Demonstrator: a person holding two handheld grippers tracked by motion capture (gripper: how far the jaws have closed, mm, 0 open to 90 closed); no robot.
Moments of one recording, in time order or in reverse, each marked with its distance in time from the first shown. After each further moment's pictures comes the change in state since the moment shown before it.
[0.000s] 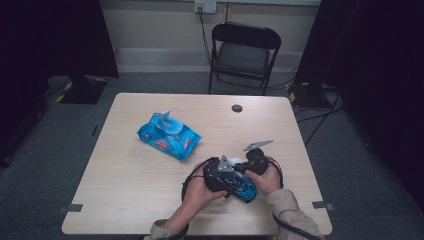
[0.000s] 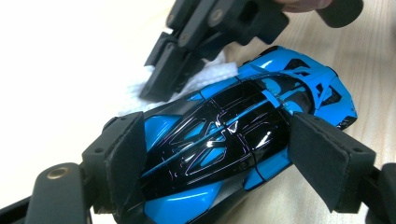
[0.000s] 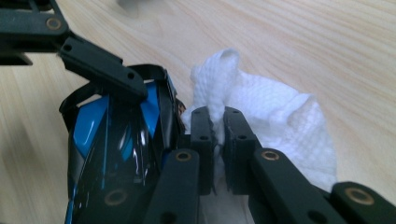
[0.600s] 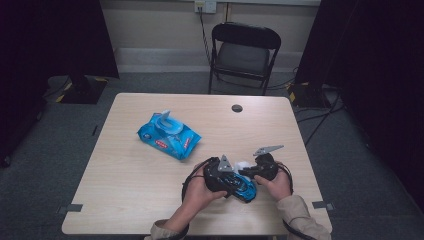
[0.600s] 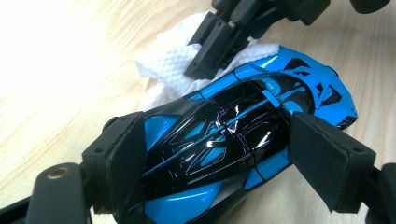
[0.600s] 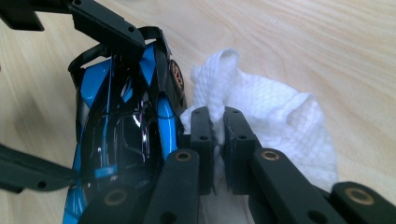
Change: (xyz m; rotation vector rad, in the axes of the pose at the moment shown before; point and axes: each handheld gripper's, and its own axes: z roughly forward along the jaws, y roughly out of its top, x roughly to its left) left arm 0.000 0.001 0.000 0.006 0.003 0.001; right arm -0.006 -0.023 -0.022 -0.013 0.007 0.007
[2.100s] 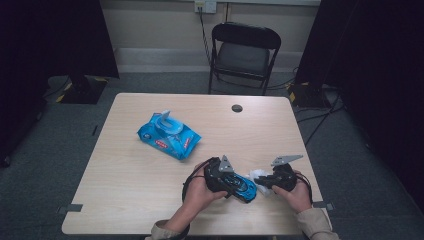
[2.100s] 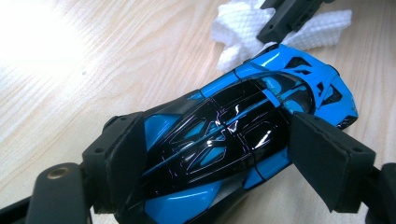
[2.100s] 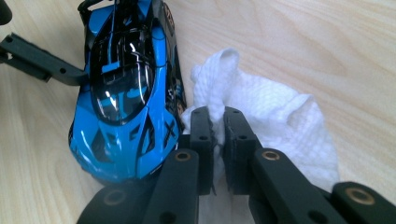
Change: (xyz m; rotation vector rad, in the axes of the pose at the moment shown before) left arm -0.002 0.001 0.000 0.007 0.007 0.000; right arm -0.007 -0.039 -0.042 0.001 -0.021 -0.027
